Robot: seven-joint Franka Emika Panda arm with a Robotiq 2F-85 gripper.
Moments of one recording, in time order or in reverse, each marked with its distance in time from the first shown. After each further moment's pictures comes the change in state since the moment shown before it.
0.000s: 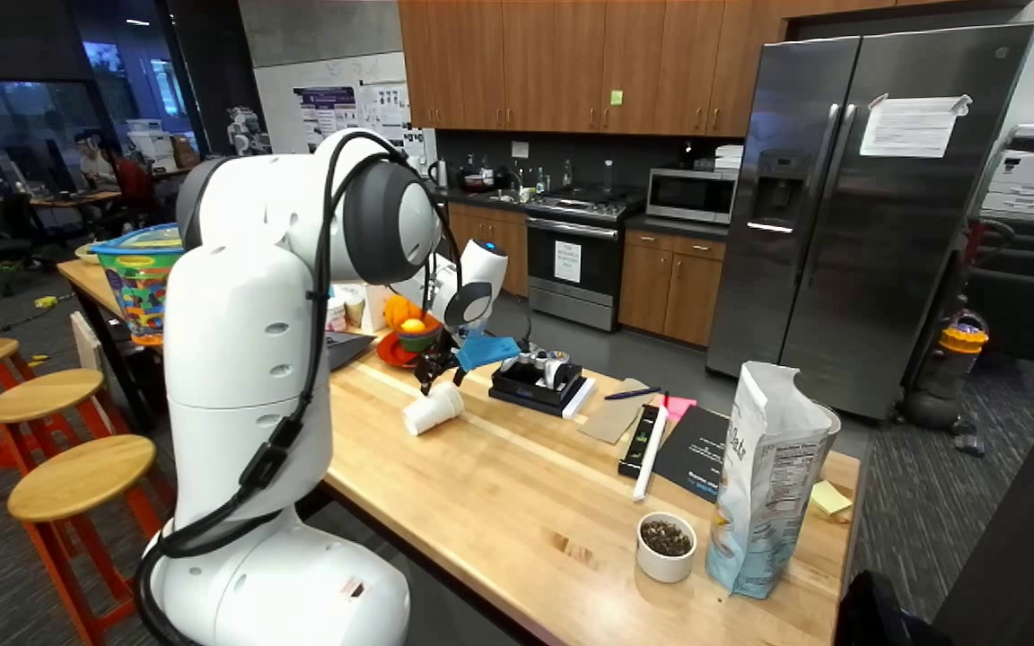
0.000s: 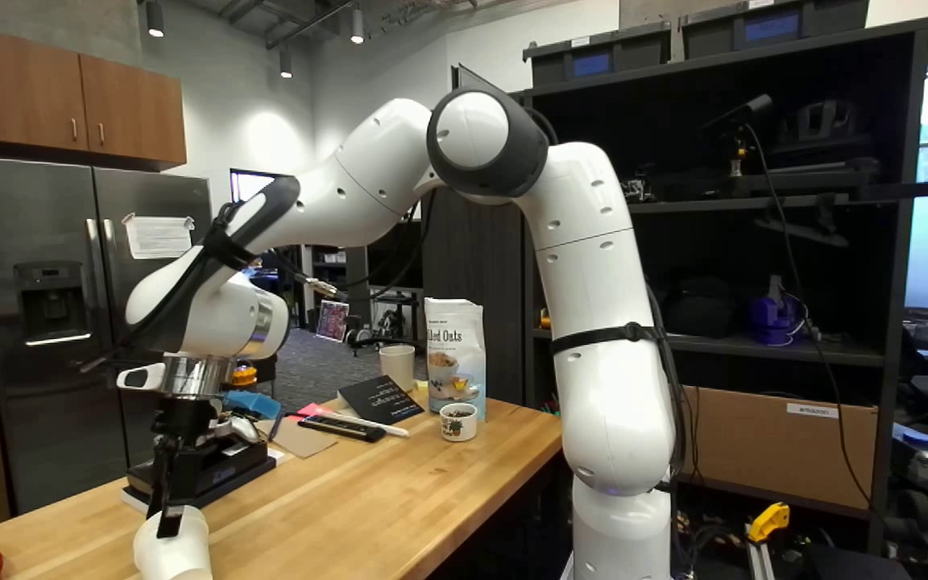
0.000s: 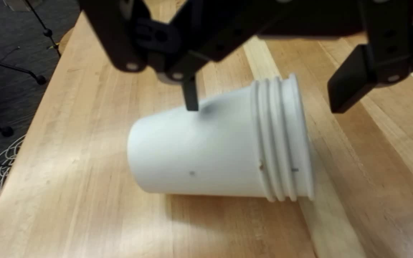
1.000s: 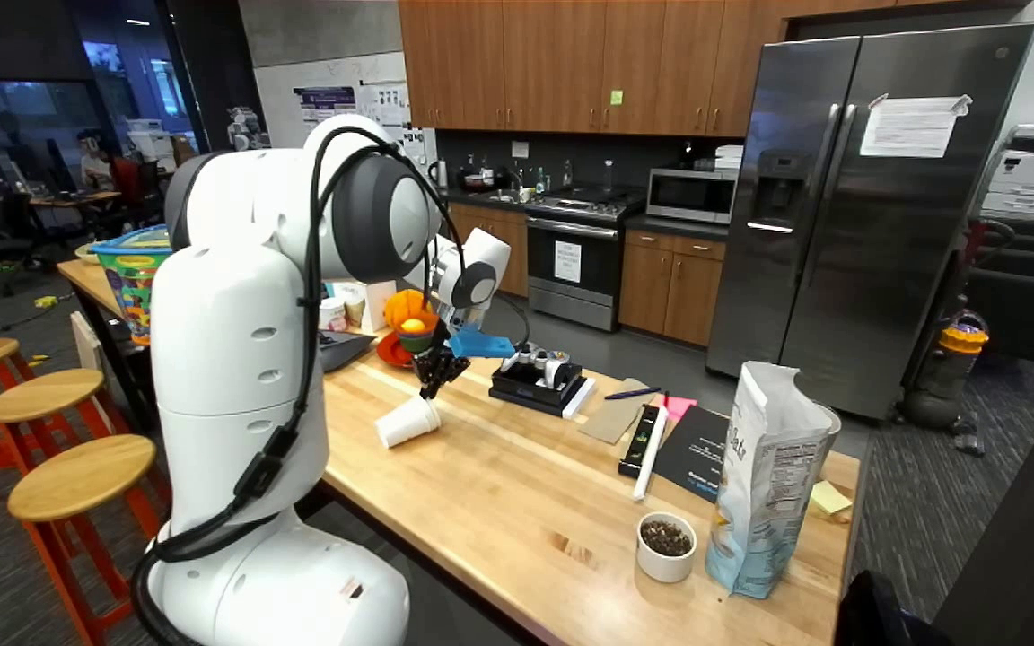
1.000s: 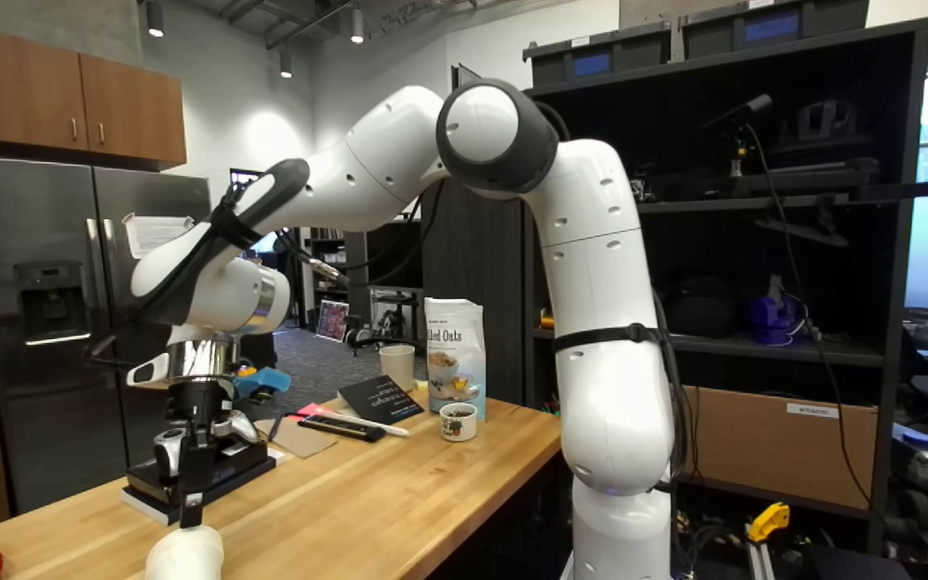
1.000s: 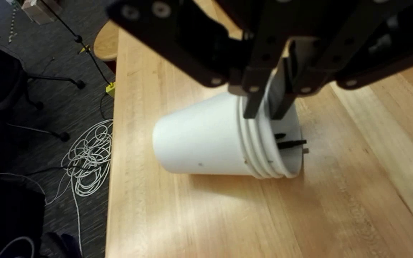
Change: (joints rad) arm -0.013 -0.038 -0.014 0.039 -0.051 -0.290 0.159
